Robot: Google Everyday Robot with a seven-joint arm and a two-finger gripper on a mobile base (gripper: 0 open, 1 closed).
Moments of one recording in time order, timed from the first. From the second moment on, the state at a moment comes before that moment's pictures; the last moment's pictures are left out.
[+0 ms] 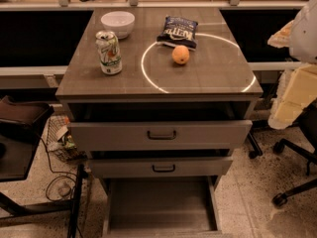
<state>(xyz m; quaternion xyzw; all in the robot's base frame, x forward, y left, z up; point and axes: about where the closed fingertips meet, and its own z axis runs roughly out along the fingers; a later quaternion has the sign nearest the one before) 0.438 -0.216 0.980 -0.60 0.78 -0.04 0.17</state>
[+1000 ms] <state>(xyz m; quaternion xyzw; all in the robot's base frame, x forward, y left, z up) 0.525 -0.204 0.976 -0.56 0.76 0.02 0.32</state>
